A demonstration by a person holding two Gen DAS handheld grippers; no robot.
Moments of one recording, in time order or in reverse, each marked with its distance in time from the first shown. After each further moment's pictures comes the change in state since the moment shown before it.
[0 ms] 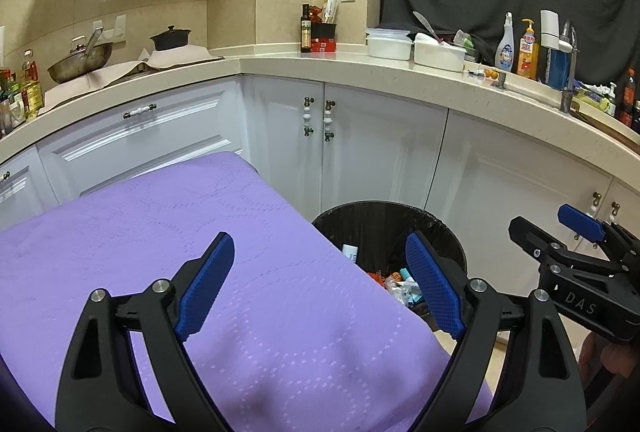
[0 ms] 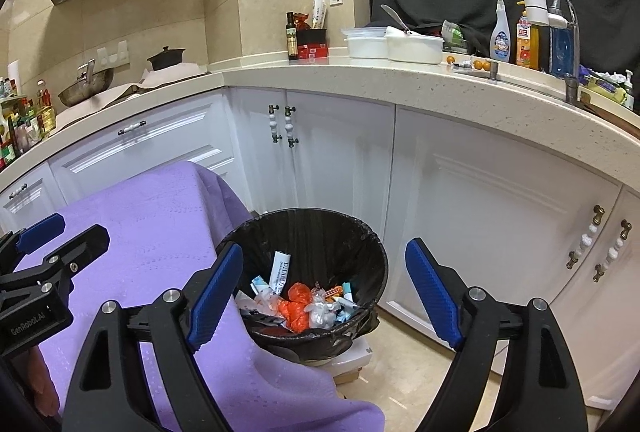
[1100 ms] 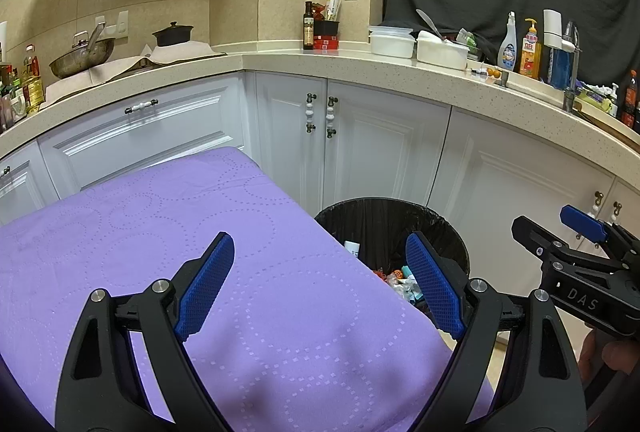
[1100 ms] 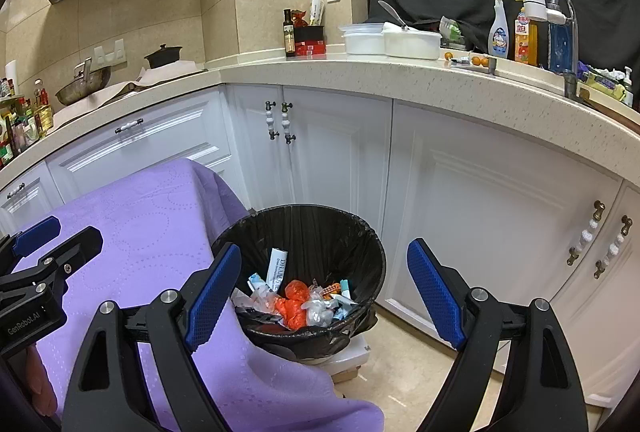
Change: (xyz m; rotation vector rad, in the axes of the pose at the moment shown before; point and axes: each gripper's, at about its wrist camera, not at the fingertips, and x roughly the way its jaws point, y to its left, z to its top) left arm 0.004 0.004 -0.004 -0.006 0.008 0.003; right arm 0.003 -0.003 -0.004 0.004 0.007 0.000
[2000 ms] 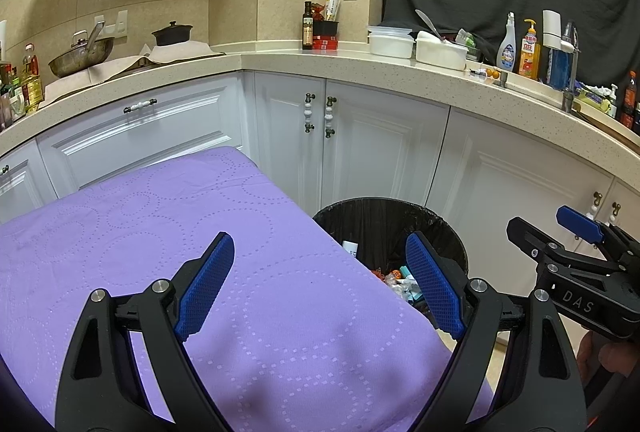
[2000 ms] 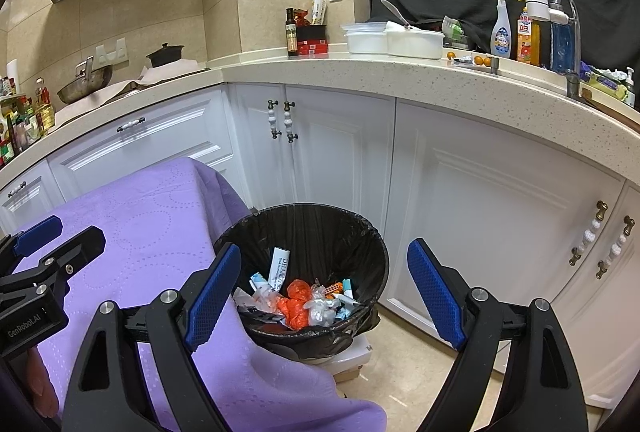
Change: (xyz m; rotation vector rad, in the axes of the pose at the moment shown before) left arm 0.001 0.000 -0.001 0.000 0.000 -0.001; right arm 0.001 0.002 -0.003 0.000 0.001 0.000
